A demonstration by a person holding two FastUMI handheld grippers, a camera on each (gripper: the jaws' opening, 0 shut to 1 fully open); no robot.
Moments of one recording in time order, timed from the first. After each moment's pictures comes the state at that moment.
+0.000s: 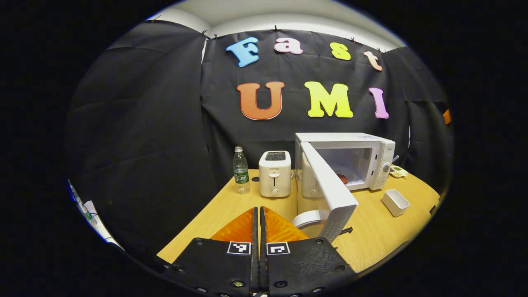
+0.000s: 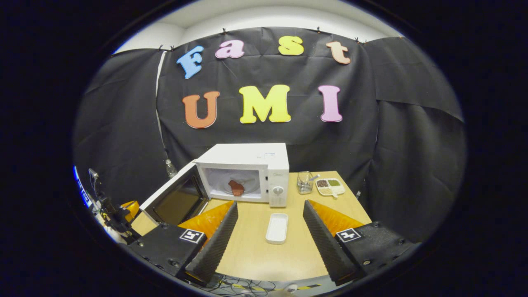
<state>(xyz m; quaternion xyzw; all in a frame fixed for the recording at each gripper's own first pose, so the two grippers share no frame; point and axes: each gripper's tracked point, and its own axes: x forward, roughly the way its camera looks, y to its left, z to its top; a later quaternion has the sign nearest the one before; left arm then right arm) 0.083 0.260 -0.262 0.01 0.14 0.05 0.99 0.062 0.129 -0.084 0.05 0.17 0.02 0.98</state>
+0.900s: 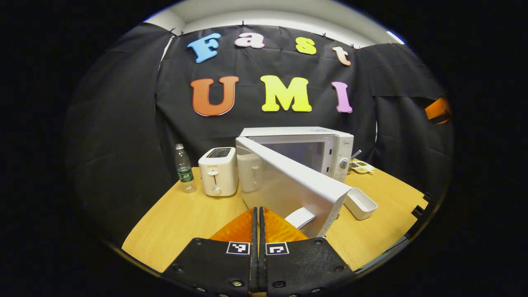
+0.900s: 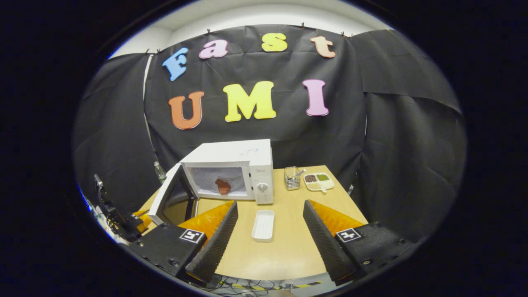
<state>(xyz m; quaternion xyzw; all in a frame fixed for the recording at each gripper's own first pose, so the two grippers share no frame) 0.110 0.109 -0.276 0.01 0.15 -0.09 0.98 0.069 0.080 -0.101 0.07 0.17 0.00 0.98</state>
